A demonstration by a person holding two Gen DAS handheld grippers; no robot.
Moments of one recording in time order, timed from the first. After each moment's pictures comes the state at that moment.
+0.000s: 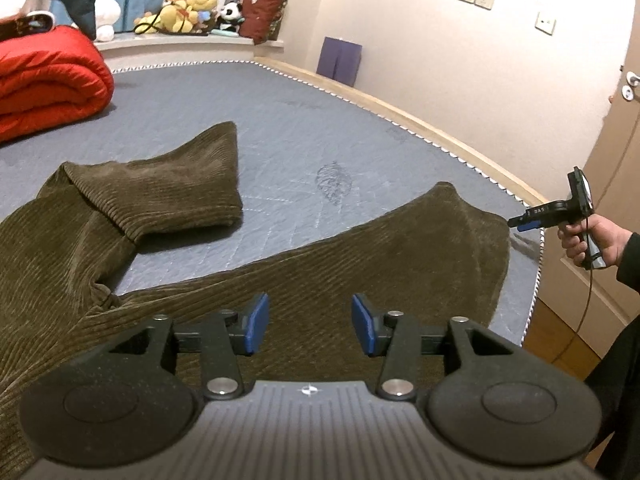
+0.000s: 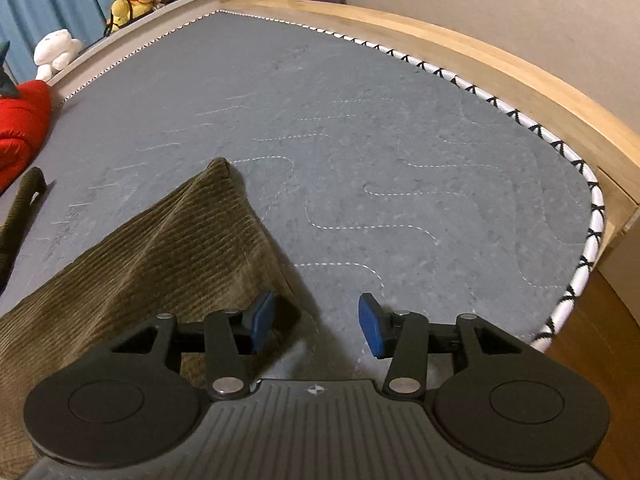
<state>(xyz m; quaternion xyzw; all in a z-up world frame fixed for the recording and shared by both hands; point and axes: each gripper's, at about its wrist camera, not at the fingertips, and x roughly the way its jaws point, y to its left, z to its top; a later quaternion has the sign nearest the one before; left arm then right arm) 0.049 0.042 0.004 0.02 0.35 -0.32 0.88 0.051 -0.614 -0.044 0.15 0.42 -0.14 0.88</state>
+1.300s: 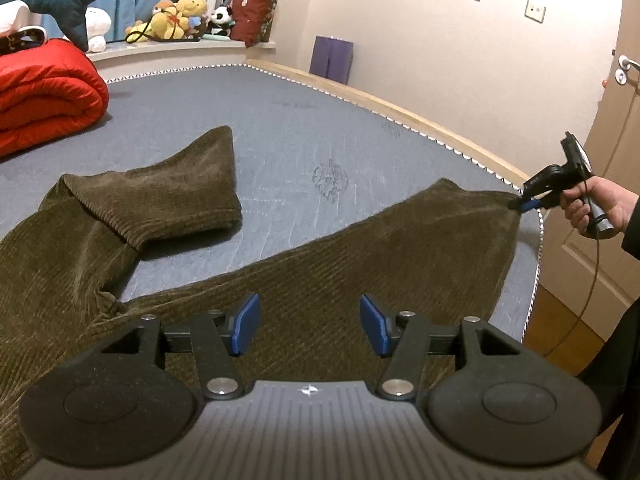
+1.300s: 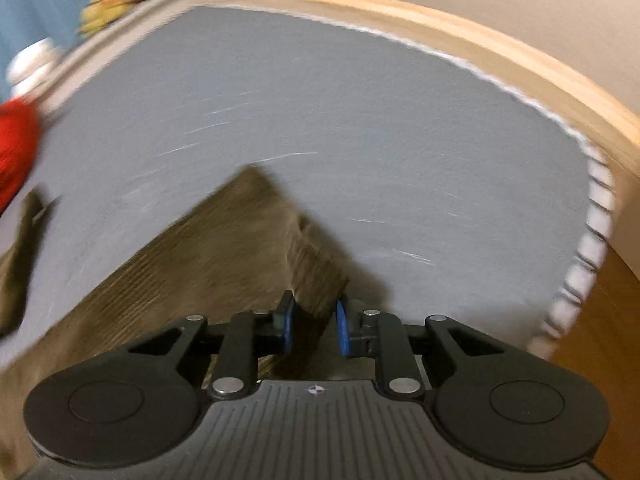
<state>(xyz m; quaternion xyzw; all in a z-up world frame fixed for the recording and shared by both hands) 0.047 0.043 0.008 0.04 0.34 -0.32 0.88 0.066 -0.598 -0.018 0.25 0.44 -0.21 0.84</state>
